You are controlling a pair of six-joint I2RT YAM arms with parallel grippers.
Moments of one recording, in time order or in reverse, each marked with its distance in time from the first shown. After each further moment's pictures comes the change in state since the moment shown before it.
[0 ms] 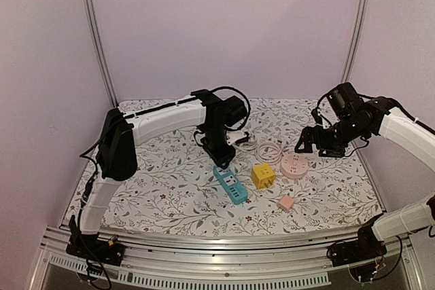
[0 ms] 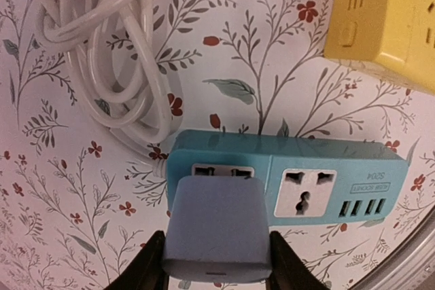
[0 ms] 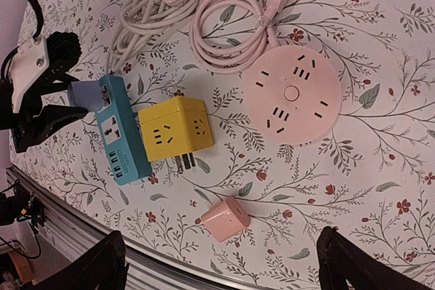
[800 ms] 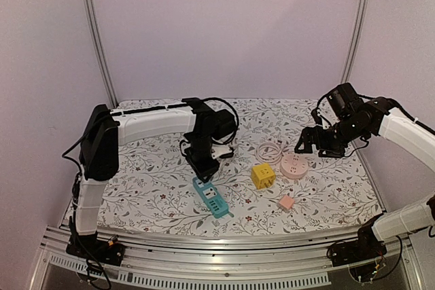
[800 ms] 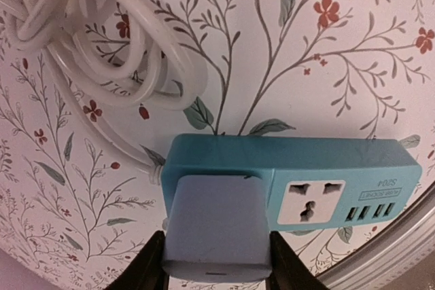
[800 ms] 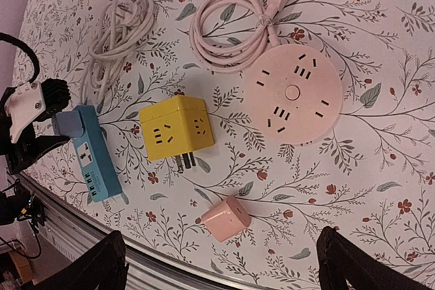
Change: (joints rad) left arm -0.023 -0.163 -0.304 -0.035 -0.032 -0.006; right arm 0.000 0.000 -0.003 0.003 -0.003 0.000
